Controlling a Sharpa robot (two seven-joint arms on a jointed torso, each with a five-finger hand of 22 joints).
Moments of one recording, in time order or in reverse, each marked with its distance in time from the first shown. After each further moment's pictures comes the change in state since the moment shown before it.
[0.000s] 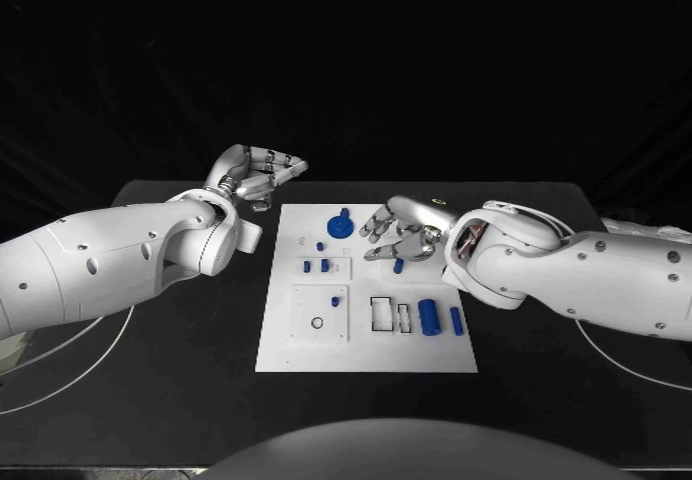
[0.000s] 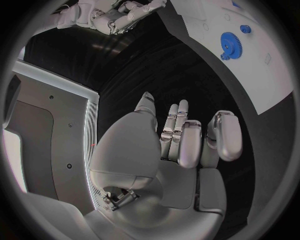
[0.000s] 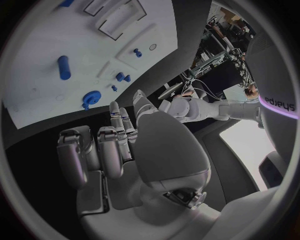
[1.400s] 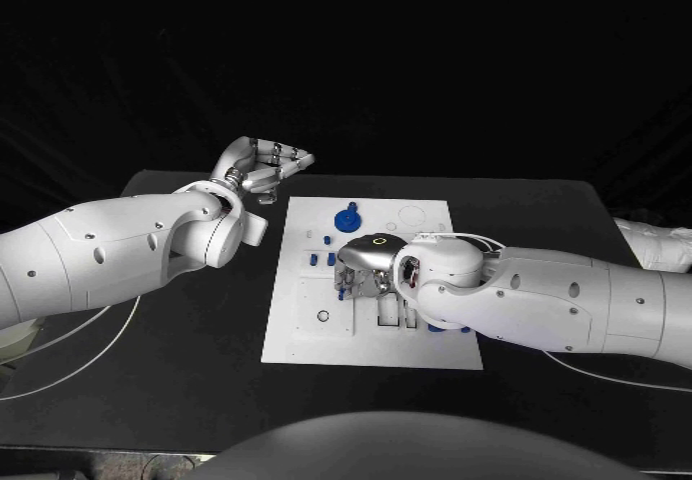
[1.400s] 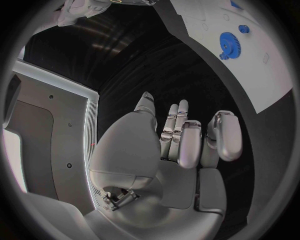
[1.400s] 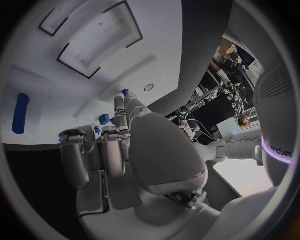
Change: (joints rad) left arm 0.000 -0.009 0.000 0.010 0.000 -0.002 0.000; left_hand -0.004 -0.004 0.000 0.000 0.000 0.000 0.000 0.000 0.000 0.000 0.000 0.000 0.000 0.003 -0.003 0.000 -0.001 0.000 0.000 0.000 0.000 0.000; right arm -0.105 0.232 -0.001 -0.129 -0.283 0.219 -0.066; right_hand 0.129 0.065 0.071 -0.042 0.001 0.200 -0.053 0.015 0.025 0.178 -0.064 0.000 -0.002 0.002 -0.052 0.000 0.000 0.000 0.000 -0.054 0.000 0.000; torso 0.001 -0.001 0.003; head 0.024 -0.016
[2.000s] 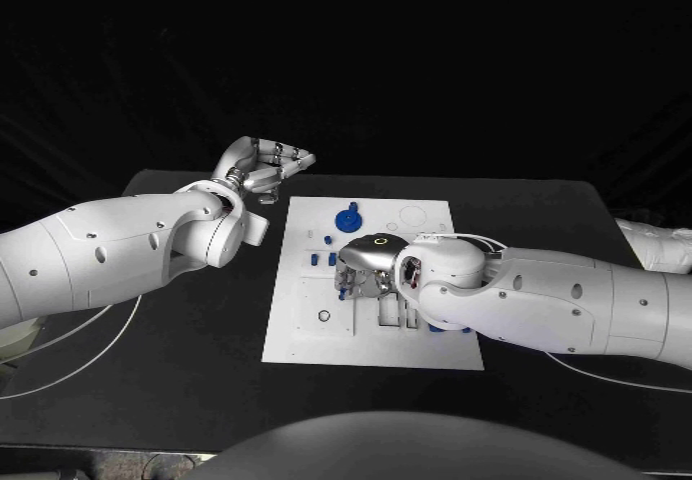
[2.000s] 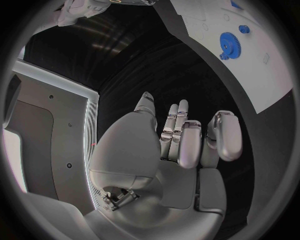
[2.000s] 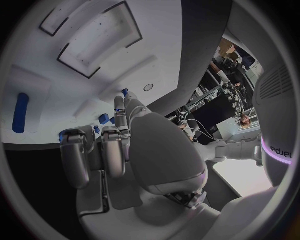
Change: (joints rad) left arm 0.000 -0.001 0.000 0.001 0.000 0.000 0.001; left_hand 0.000 0.000 0.000 0.000 0.000 0.000 0.000 0.000 0.000 0.000 0.000 0.004 0.000 0.000 0.000 0.000 0.000 0.000 0.000 0.000 0.000 0.000; right arm 0.000 -0.004 0.000 0.006 -0.004 -0.006 0.000; right_hand 0.000 0.000 0.000 0.000 0.001 -0.002 -0.002 0.003 0.001 0.000 0.000 0.000 0.000 0.000 0.000 0.000 0.000 0.000 0.000 0.000 0.000 0.000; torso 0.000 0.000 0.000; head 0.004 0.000
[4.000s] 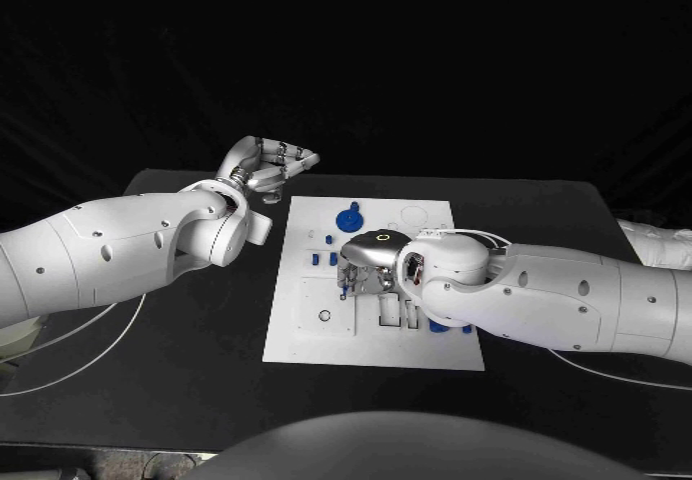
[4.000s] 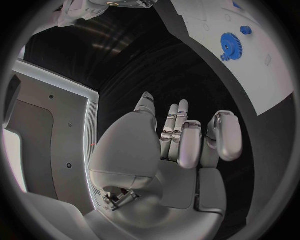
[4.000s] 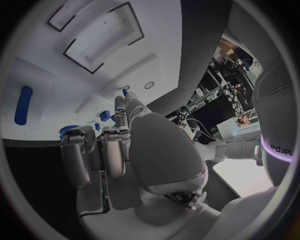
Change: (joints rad) left arm 0.000 0.011 0.000 -0.006 0.002 0.000 0.000; left_hand 0.000 0.000 0.003 0.003 0.000 0.000 0.000 0.000 0.000 0.000 0.000 0.000 0.000 0.000 0.000 0.004 0.000 0.000 0.000 0.000 0.000 -0.001; right arm 0.016 -0.008 0.000 0.010 0.001 0.012 -0.005; right_hand 0.000 0.000 -0.003 -0.003 -0.002 0.008 -0.001 0.004 -0.001 0.004 -0.004 0.000 0.000 0.000 0.000 0.000 -0.001 0.000 0.000 -0.007 0.000 0.000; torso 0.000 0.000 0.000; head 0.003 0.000
